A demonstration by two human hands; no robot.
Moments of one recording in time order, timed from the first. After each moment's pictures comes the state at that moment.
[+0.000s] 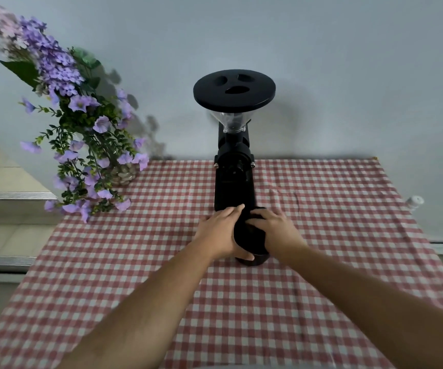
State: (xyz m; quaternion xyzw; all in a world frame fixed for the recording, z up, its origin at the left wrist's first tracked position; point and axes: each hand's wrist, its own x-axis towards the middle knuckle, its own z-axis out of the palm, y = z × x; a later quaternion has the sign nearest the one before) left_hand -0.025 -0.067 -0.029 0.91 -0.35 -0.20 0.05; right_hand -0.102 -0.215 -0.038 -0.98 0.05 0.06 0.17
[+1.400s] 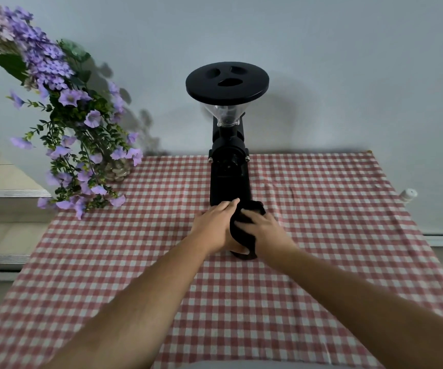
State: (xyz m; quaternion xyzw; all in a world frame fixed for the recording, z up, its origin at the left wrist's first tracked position) left_hand -0.024 -0.070 -0.034 0.92 -0.35 -0.18 0.05; right_hand -0.116 -0.196 -0.037 -0.97 0.06 0.10 0.20
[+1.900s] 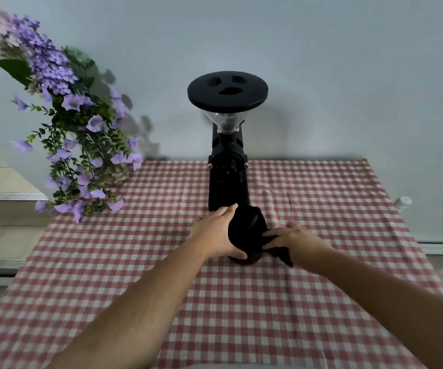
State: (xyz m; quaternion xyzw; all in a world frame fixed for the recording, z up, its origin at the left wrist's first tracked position) left_hand -0.024 -0.067 -0.034 0.92 -0.35 -0.18 0.04; right_hand -0.145 -0.253 -0.024 -0.98 -0.02 0.17 0.13
